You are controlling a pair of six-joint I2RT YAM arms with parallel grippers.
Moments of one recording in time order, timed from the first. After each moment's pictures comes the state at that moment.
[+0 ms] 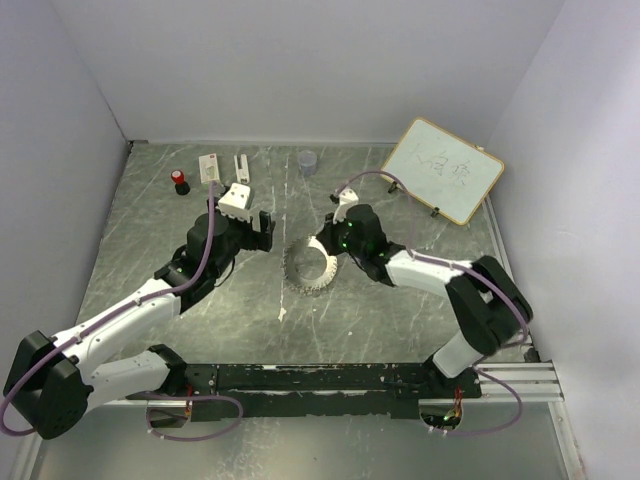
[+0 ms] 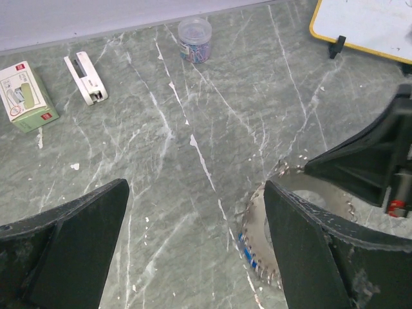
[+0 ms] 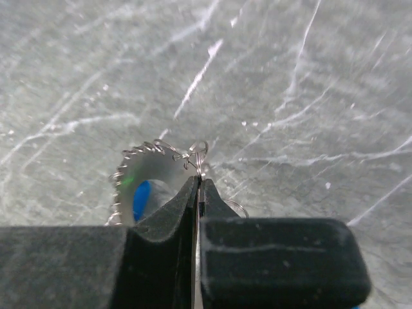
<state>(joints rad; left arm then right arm) -0.64 1.06 0.68 0.18 -0.28 -0.12 0.63 1.62 0.81 0.32 -0.07 0.26</state>
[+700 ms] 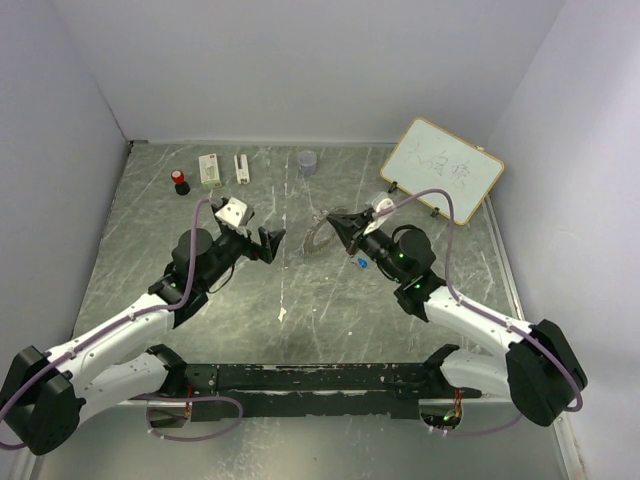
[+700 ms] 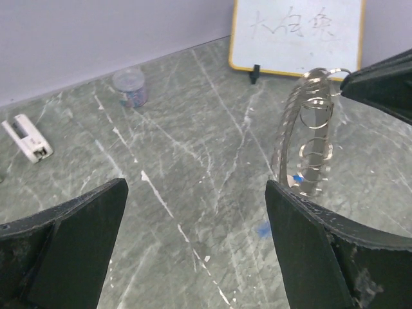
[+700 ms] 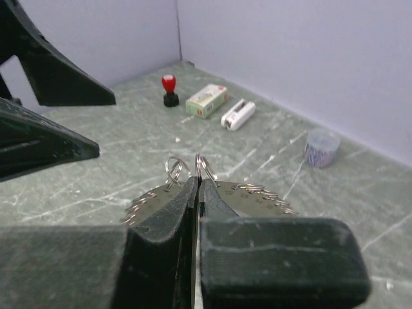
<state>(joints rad) -0.64 0.97 0.54 0.40 -0.05 -0.07 0.63 1.14 0.52 0.75 -0.17 0.03</state>
